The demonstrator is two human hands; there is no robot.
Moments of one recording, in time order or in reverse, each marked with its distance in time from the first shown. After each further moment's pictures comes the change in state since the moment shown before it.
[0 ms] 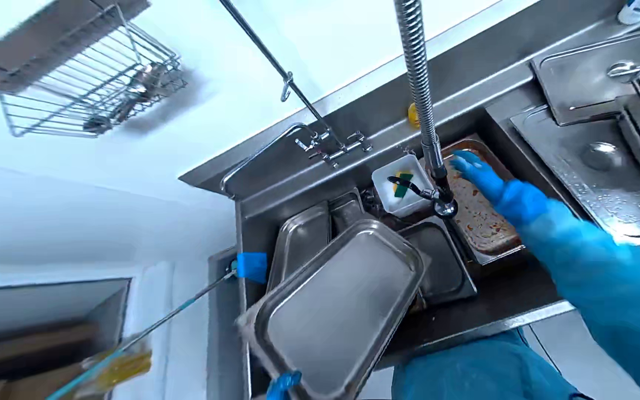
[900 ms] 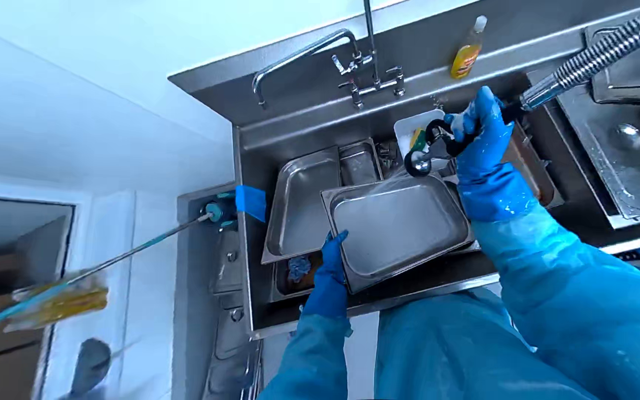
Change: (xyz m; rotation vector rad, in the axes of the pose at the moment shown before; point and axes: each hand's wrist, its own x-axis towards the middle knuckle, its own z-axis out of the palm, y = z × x) left_hand 0.167 -0.043 0.072 0.073 -0.193 -0.206; right_hand -0.075 -0.105 0.259 0.638 0.340 -0.586
